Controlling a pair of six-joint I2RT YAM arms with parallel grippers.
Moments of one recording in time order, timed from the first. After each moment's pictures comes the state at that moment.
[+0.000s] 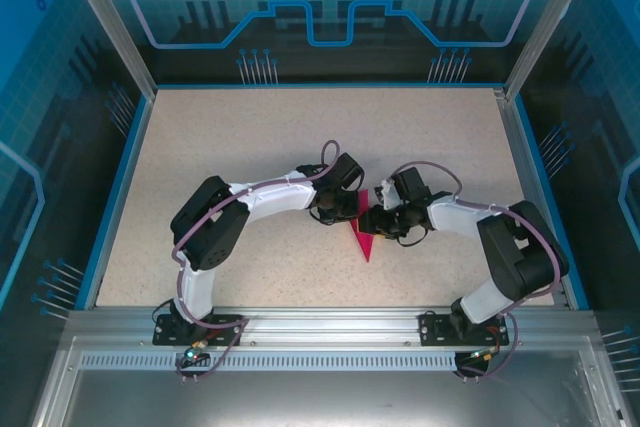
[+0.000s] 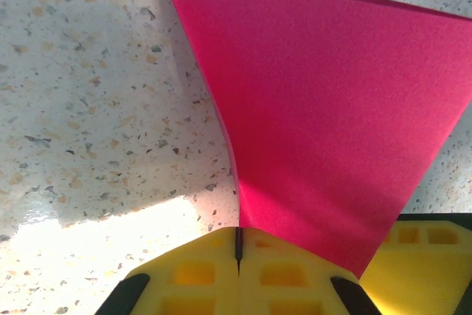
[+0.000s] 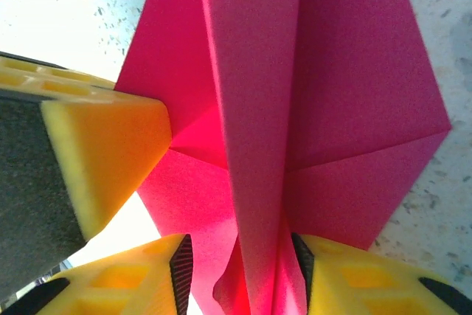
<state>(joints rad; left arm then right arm) -0.77 1.97 1.36 -0.55 0.15 -0.90 0.40 1.57 0.68 -0.24 -0.57 0.51</state>
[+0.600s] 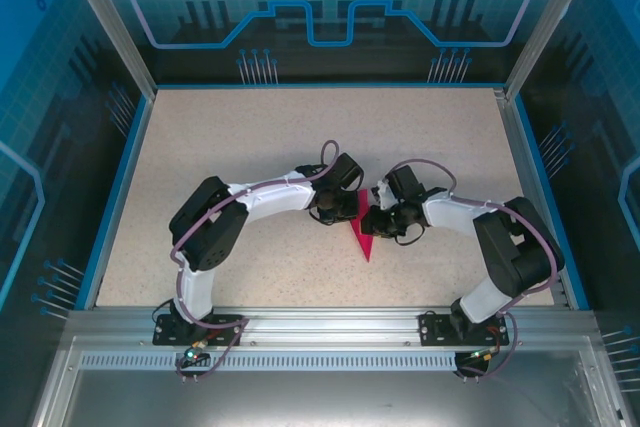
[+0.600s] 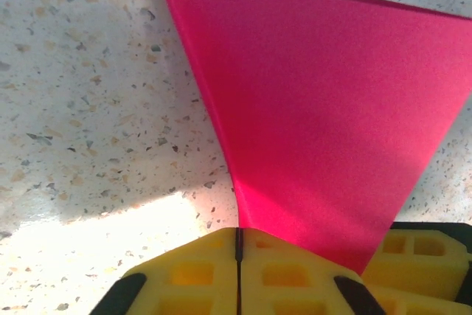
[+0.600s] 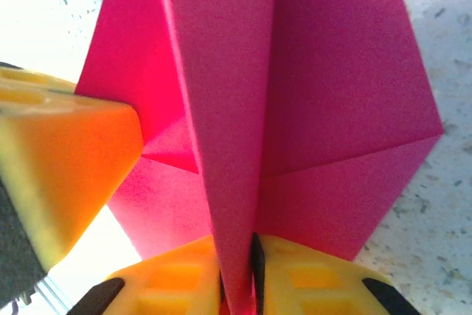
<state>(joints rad) -0.77 1.95 1.34 -0.54 0.15 -0.91 0.44 1.59 0.74 -0.33 -0.50 0.49</state>
